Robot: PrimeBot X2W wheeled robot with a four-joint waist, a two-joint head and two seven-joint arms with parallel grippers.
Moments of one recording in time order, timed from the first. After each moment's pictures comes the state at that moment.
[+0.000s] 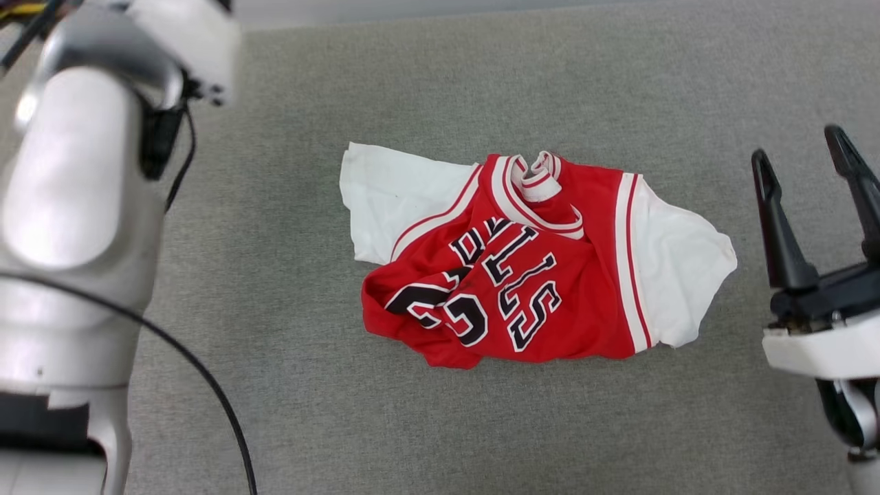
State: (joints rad) left arm -1.00 0.33 -0.21 0.41 -0.07 -0.13 0.00; right arm -0.29 -0.36 0.09 -0.06 0.21 0.13 -0.26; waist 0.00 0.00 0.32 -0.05
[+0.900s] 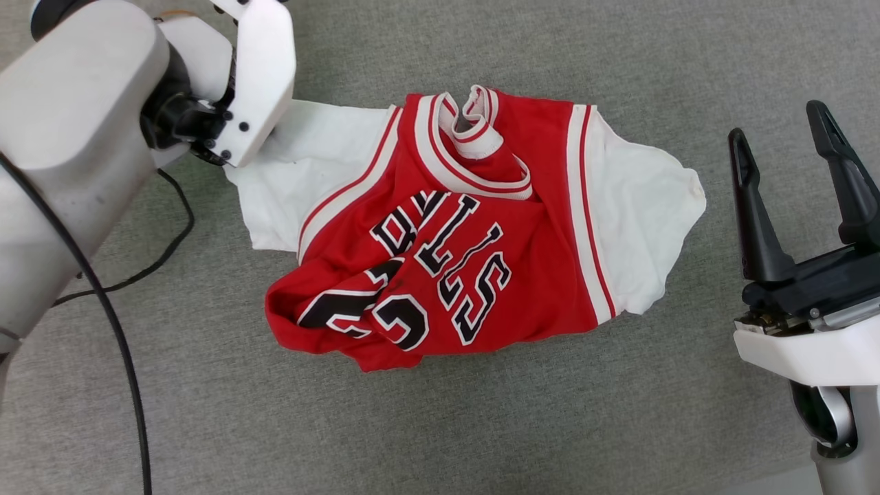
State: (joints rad) left arm -1.42 0.56 -1.15 0.58 -0.95 -0.13 1.01; right arm -0.29 -0.27 0.10 -0.18 0.17 0.13 -0.26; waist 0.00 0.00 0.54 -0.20
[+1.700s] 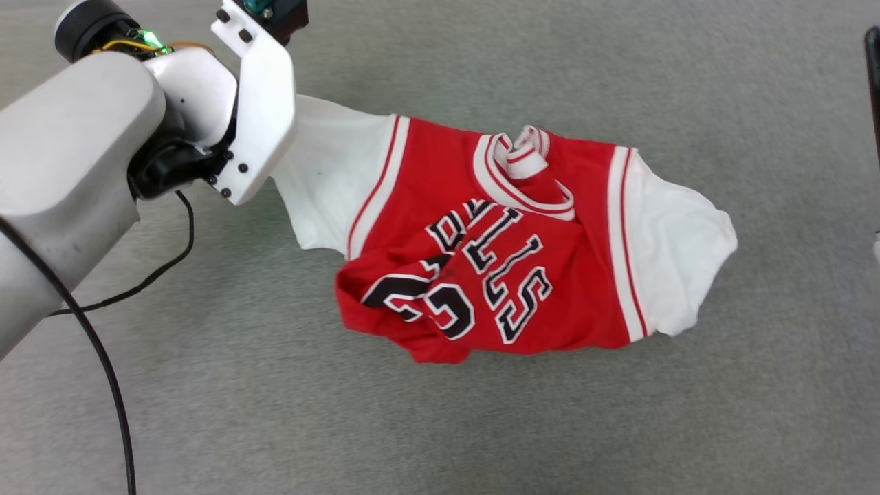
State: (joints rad) left arm -1.40 0.67 -1.27 0.41 -1.01 -0.13 0.70; right arm -0.45 -0.50 0.02 -0.15 0.21 0.13 -0.09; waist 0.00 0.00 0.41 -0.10
